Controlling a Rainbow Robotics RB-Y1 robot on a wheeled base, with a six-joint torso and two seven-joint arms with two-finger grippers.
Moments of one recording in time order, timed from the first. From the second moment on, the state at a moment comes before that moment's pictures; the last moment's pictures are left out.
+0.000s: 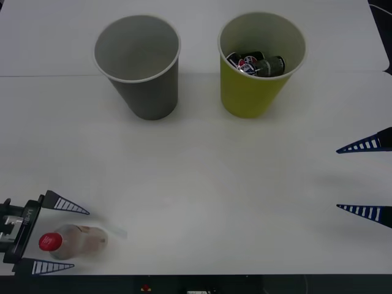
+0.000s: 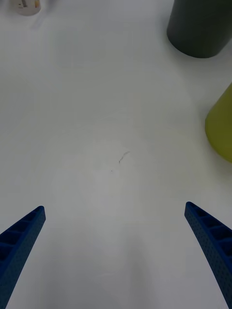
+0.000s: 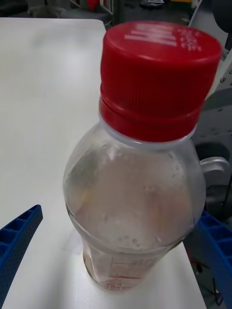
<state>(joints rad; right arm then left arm) 0.26 -1.13 -0.26 -2.01 1.31 -1.13 -0.09 -0.19 1.07 -0.52 -1.07 -0.81 -1.46 -0.83</state>
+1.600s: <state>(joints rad) 0.26 -1.13 -0.26 -2.01 1.31 -1.13 -0.09 -0.05 1.07 -0.24 -1.43 -1.07 -1.45 -0.42</state>
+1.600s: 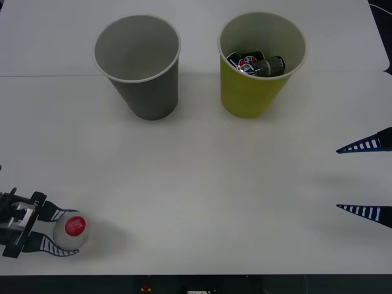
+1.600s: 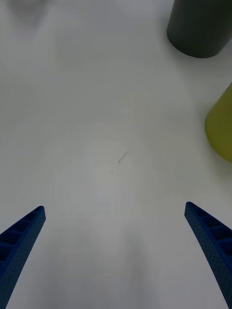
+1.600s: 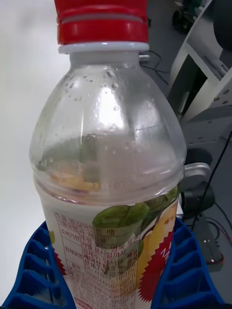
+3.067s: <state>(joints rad) 0.26 -1.13 -0.26 -2.01 1.31 -1.13 -0.09 0.01 0.91 0.19 -2.42 -1.61 -1.36 1.18</state>
